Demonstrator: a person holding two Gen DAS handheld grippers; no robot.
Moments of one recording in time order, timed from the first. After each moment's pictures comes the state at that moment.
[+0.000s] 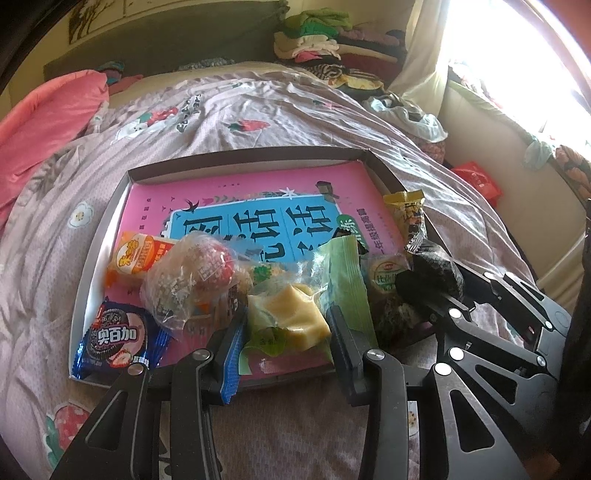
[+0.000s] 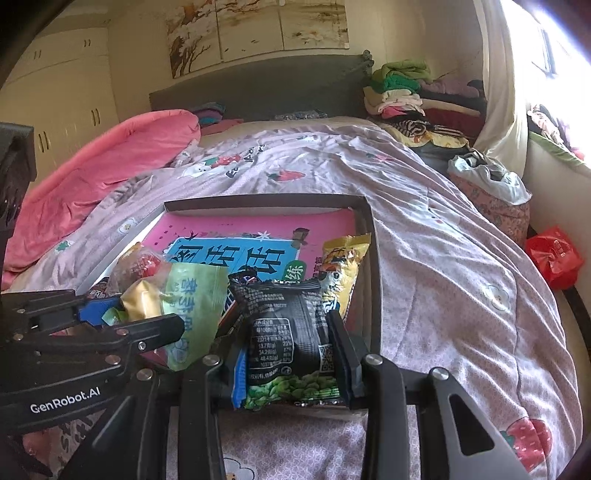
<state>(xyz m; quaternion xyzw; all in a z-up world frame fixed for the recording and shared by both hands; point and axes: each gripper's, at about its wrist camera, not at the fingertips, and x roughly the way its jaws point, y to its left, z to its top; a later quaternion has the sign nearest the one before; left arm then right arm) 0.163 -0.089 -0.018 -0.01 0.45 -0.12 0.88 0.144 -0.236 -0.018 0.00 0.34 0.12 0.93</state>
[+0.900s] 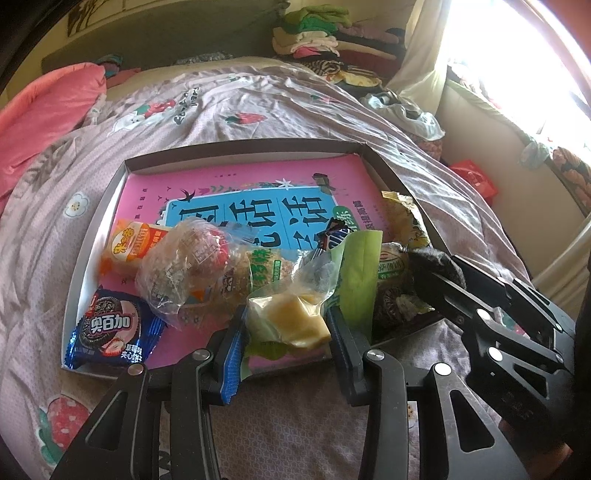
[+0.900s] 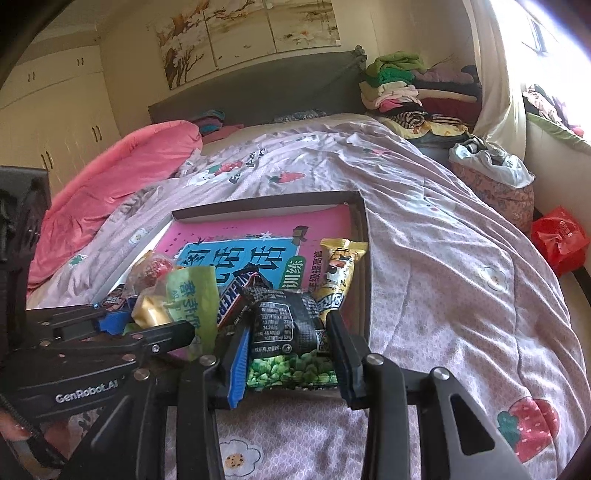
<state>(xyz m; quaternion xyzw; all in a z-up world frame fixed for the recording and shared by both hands) 0.161 -0.089 -0.023 -0.01 0.46 -0.12 0.88 0.129 -0.257 -0.011 0.05 0.34 0.14 0.93</state>
